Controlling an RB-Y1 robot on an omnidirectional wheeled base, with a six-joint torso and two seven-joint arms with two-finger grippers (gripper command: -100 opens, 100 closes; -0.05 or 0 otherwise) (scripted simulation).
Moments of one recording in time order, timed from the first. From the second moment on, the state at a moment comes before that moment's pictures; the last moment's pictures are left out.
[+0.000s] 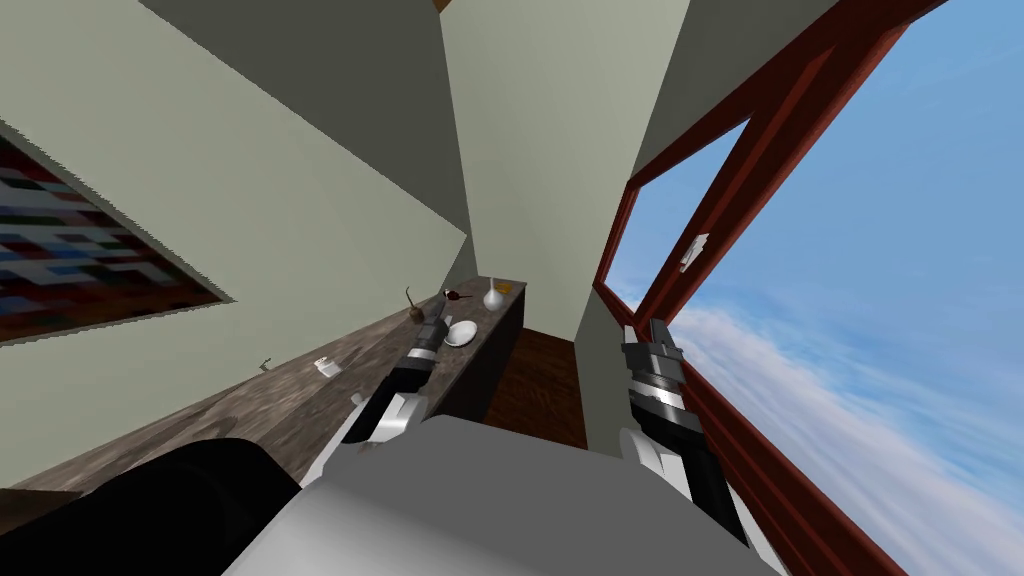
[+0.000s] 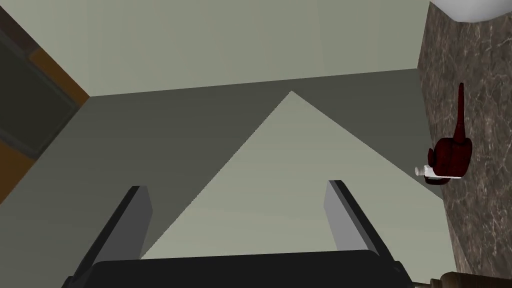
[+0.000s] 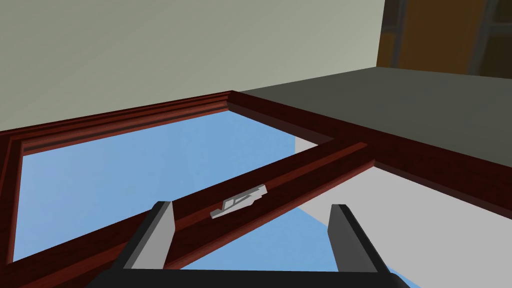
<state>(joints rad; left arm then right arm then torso) 0.57 0.17 0.09 -2.39 0.12 -0.09 -0.06 0.50 0.03 -0.07 -2.25 -0.03 -0.43 -0.06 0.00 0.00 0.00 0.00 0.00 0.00</state>
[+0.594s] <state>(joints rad) 0.61 0.22 0.15 -2.39 0.19 0.08 -0.03 0.50 0.03 -0.07 -2.25 -0.03 -0.43 -0.06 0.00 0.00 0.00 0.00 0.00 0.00</state>
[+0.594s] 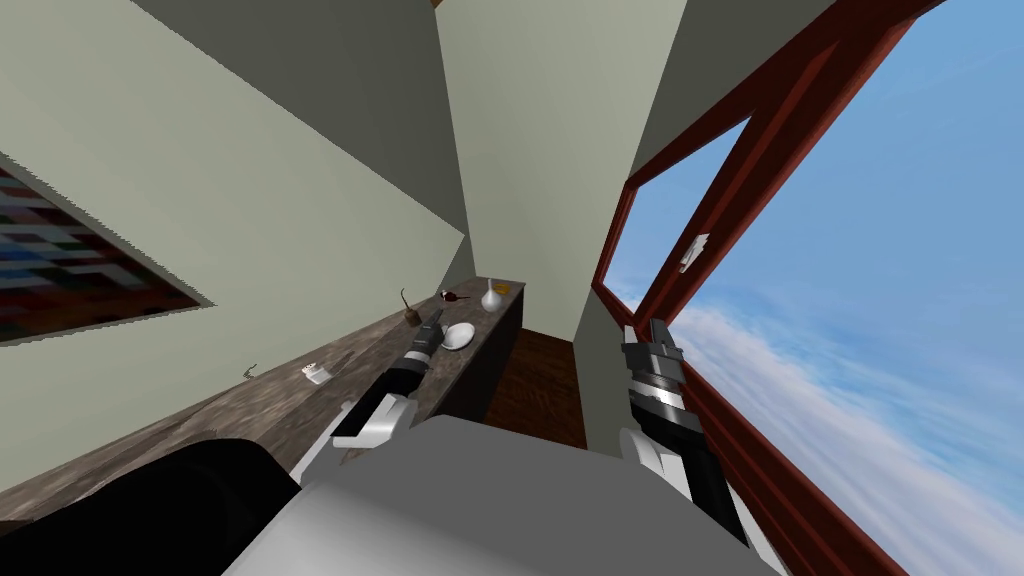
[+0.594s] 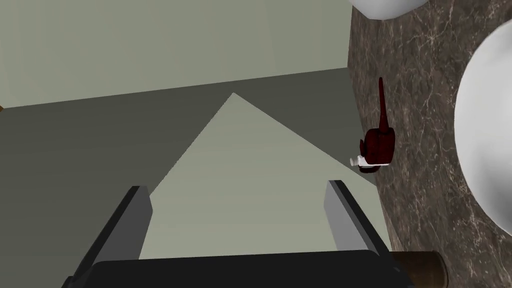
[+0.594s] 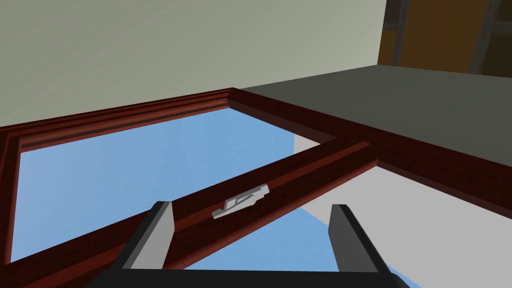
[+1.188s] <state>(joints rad) 0.64 0.25 0.19 -2.39 0.25 0.24 -0.01 0.50 0.03 -0.07 -2.25 -0.03 -0.43 -0.06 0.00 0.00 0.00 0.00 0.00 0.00</state>
